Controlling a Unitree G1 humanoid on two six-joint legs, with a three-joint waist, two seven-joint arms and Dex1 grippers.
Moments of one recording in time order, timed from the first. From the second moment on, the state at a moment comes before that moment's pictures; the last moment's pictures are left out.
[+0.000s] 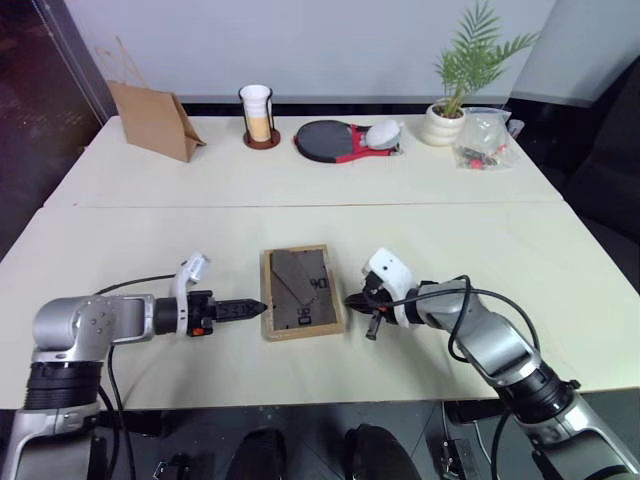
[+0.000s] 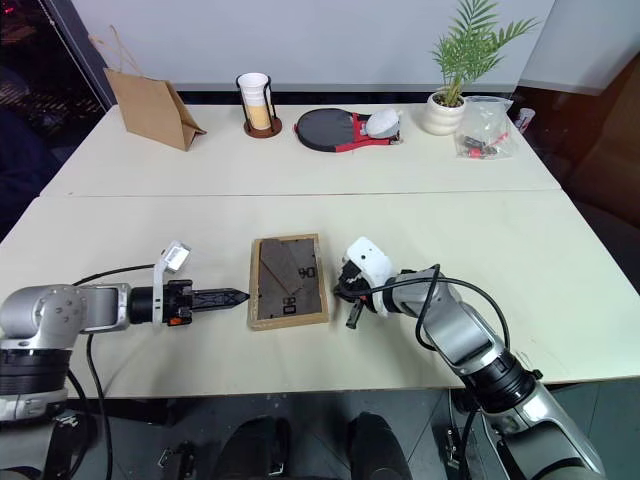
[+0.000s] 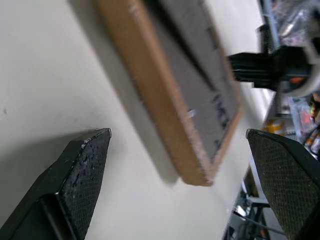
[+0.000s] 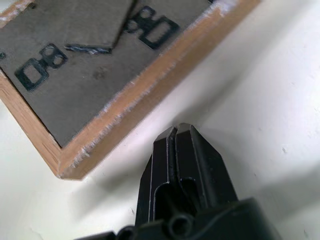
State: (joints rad) left arm -0.40 0.64 0.19 0.00 -0.80 1.38 -0.79; right arm -0.46 -0.56 0.42 -0.24 0.04 0.71 0.79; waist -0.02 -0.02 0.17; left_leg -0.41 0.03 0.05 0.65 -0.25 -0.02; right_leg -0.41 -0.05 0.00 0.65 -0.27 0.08
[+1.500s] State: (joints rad) left arm -0.43 0.29 0.61 -0.01 -1.15 1.54 -0.46; right arm -0.78 -0.64 0.07 -0.23 0.26 0.87 0.91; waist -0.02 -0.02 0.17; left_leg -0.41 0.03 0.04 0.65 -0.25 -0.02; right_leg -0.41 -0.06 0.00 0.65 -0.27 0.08
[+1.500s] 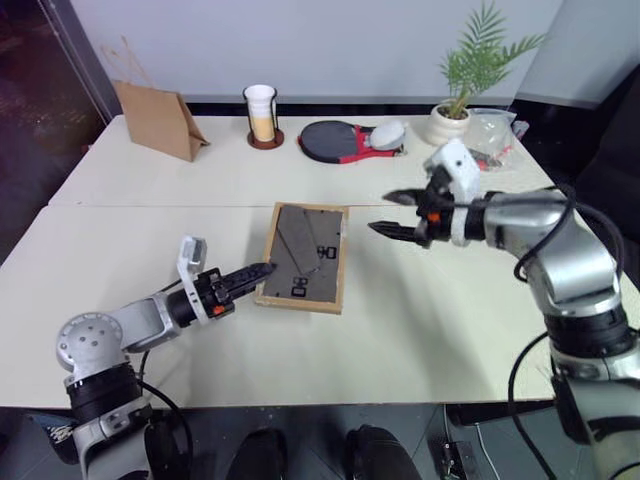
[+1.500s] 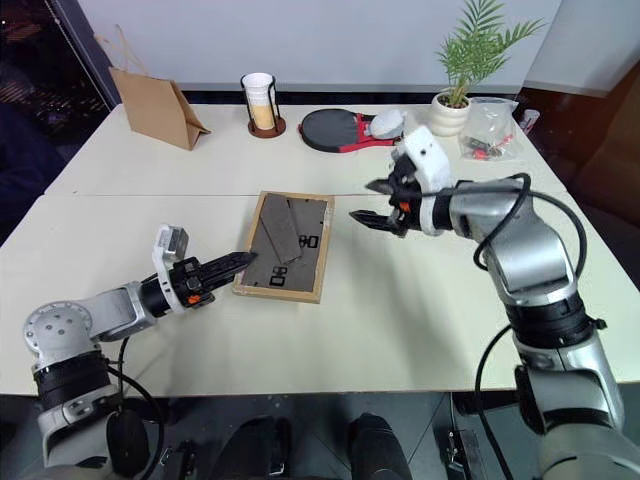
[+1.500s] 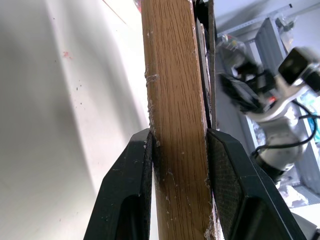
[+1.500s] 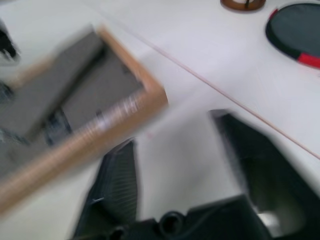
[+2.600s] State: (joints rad) left arm -0.33 0.31 0.49 -0.07 -1.22 1.32 -0.41; right arm -0.88 -0.35 0.25 -0.13 0.43 1.05 0.79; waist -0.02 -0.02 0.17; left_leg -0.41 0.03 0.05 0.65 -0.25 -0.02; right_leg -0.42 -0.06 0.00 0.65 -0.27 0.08
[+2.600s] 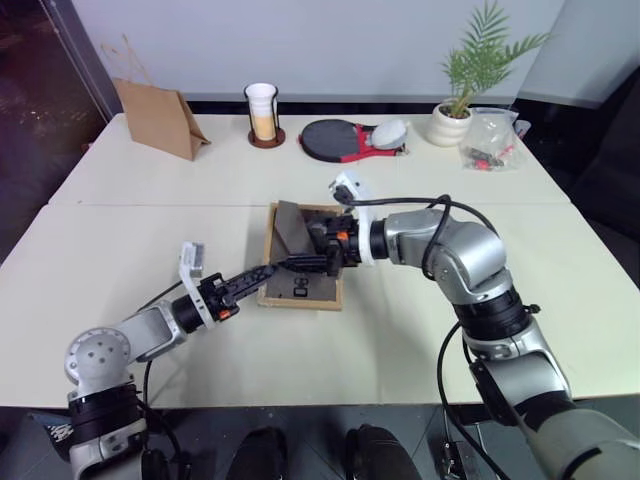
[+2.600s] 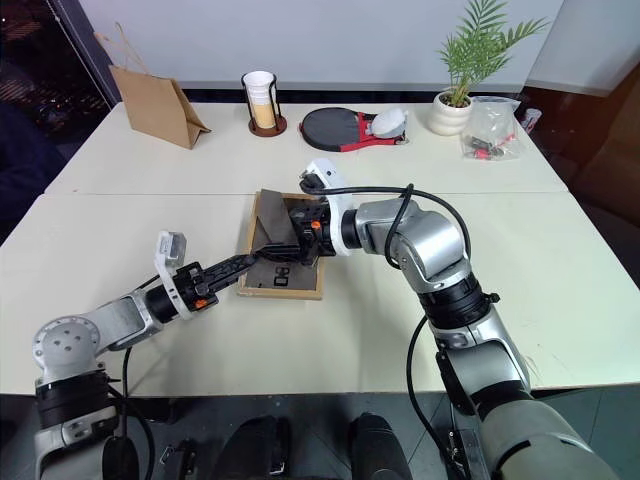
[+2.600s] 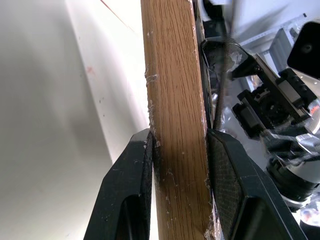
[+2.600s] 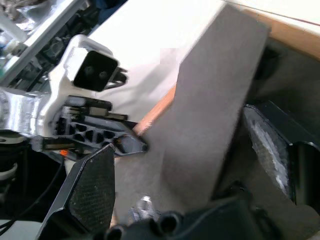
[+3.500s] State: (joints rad) left arm -0.40 0.35 0.44 0.00 -1.26 1.26 -0.36; right arm -0.87 -0.68 0.25 -0.29 0.36 0.90 0.82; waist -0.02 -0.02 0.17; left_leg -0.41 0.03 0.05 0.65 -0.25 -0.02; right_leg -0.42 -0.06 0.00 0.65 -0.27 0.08
